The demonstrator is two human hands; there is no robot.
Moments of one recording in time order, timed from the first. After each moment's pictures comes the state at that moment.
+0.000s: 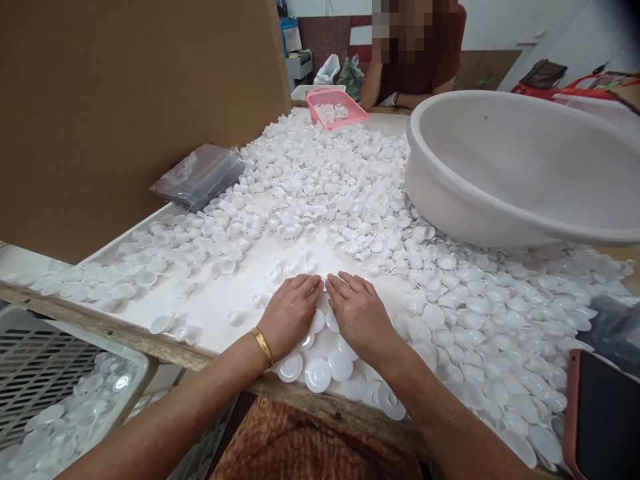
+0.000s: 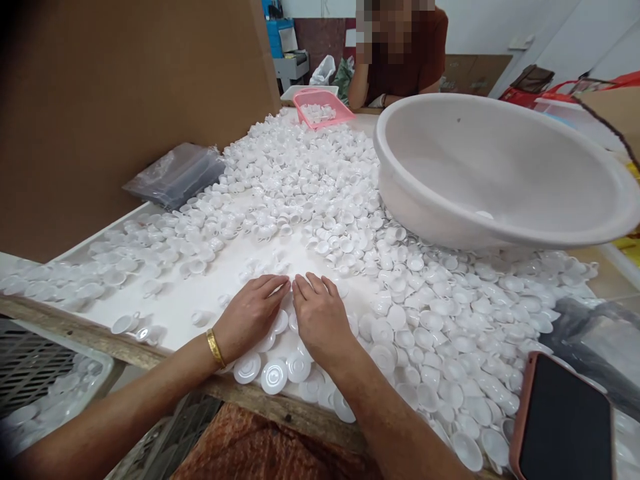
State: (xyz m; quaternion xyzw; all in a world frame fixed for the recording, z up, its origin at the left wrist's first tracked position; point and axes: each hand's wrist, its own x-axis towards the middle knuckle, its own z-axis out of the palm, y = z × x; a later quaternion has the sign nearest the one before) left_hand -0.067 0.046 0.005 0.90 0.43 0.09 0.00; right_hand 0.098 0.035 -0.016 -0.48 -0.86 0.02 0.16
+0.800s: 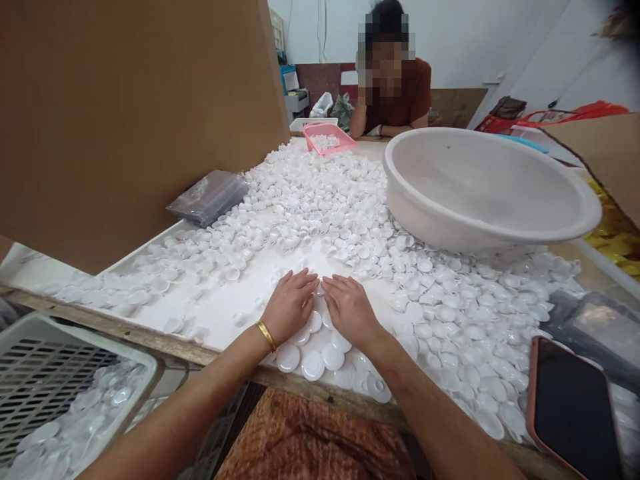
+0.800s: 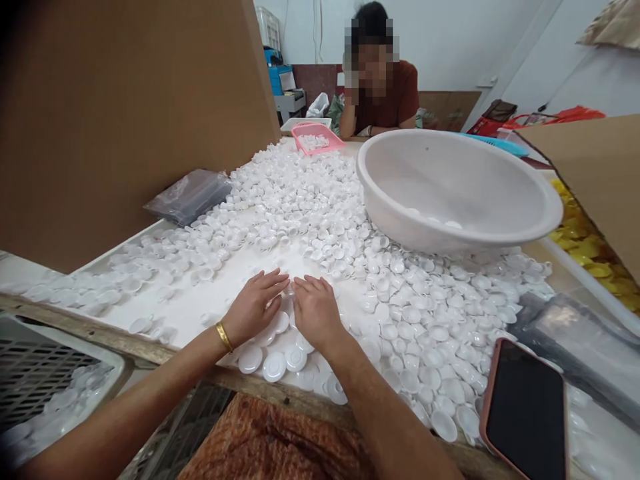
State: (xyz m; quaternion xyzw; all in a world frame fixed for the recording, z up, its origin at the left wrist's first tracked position) left_hand -0.066 0.046 0.007 0.87 0.47 0.14 0.04; right_hand 0.097 0.035 -0.012 -0.52 -0.81 0.09 0.27
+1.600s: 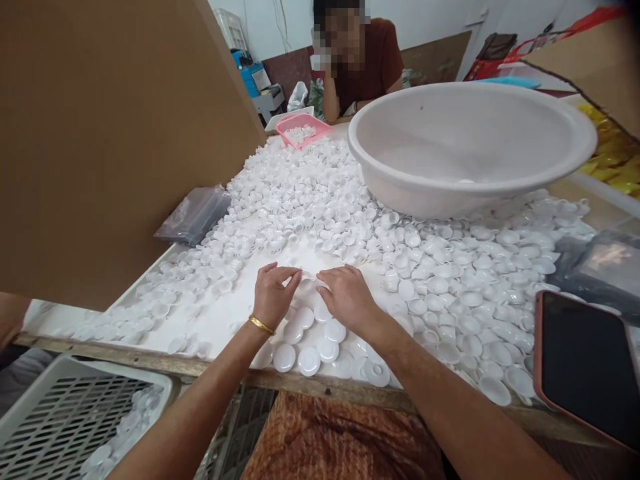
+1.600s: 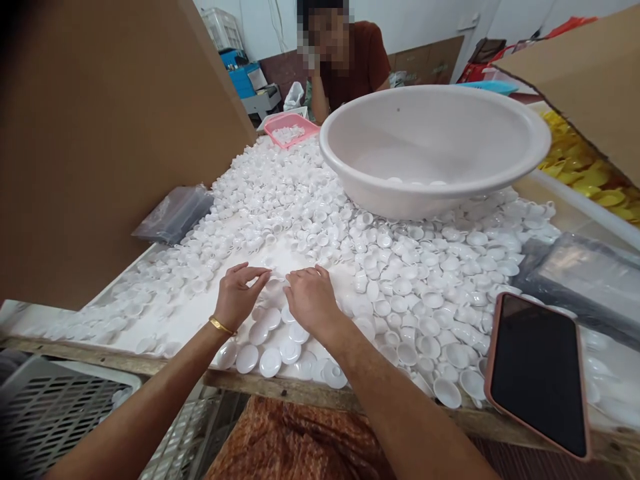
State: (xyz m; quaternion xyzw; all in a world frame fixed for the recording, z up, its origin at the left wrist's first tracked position) left_hand -0.058 0.074 0.006 0.81 0.50 0.30 -0.01; right_hand 0.112 0.040 0.001 -0.56 -0.77 0.17 0.27
